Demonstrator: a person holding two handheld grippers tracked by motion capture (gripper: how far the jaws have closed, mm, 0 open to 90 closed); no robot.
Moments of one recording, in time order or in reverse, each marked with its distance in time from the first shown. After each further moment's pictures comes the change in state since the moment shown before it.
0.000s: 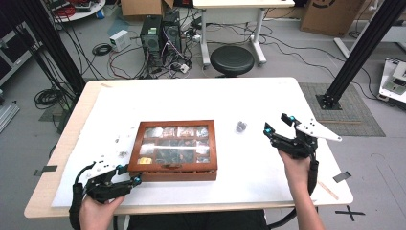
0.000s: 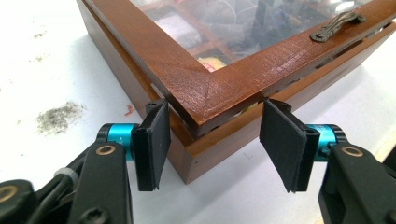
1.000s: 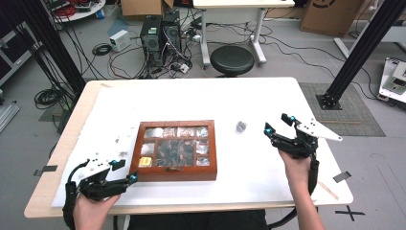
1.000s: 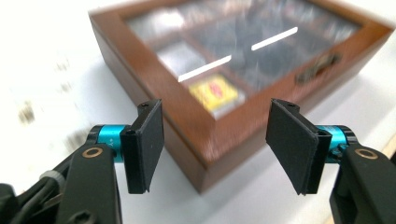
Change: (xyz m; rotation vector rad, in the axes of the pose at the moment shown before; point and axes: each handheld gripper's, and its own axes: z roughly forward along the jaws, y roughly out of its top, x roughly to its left) left arm 0.007 0.016 -0.018 -0.100 0.004 0.068; right arm -0.002 -0.001 0.000 0.001 0.003 0.008
